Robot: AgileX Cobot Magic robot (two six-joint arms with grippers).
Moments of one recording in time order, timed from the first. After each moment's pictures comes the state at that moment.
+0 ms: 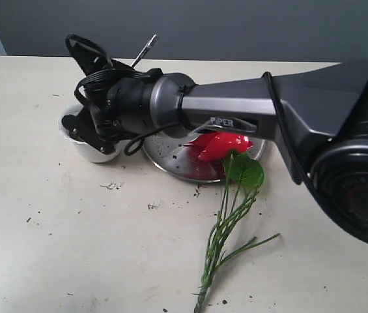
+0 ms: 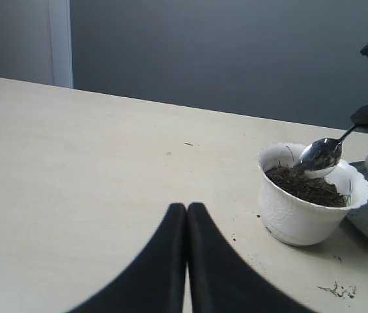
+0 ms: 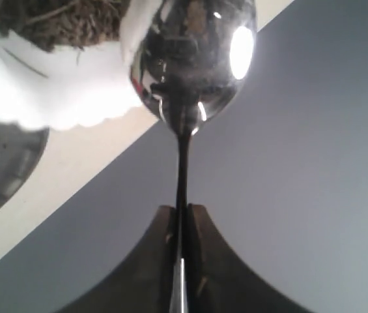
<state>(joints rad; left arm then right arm) 0.06 0.00 0.00 -0.18 0.24 0.01 1.08 2.25 -1.72 -1.31 0.68 -0.67</state>
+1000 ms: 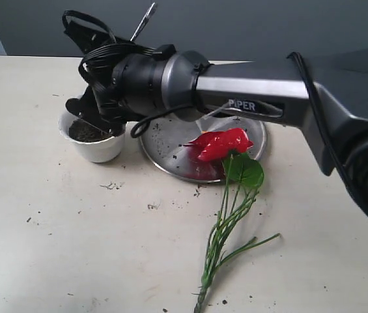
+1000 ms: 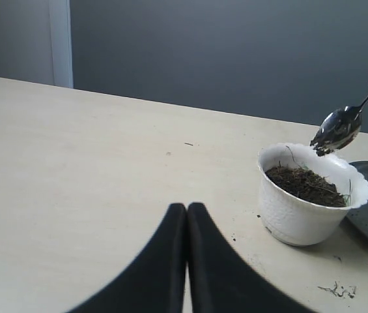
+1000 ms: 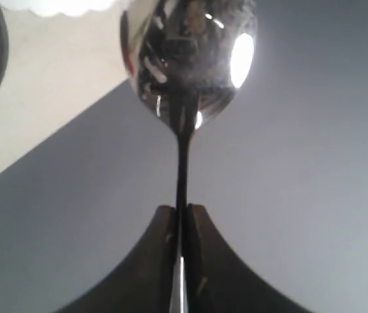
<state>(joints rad) 0.06 0.00 0.00 -0.18 0.24 0.01 1.08 2.19 -1.72 -1.33 0.70 -0.80</state>
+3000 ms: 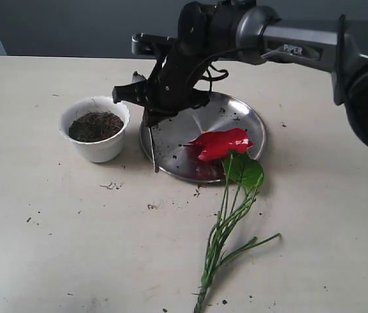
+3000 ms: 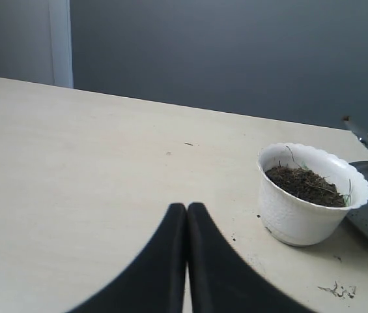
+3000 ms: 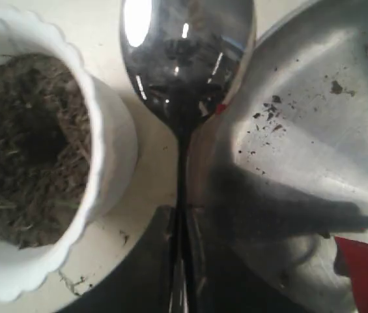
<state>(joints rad) 0.06 0.00 0.00 -0.18 0.24 0.01 0.74 2.28 -1.85 0.33 0.80 0.10</state>
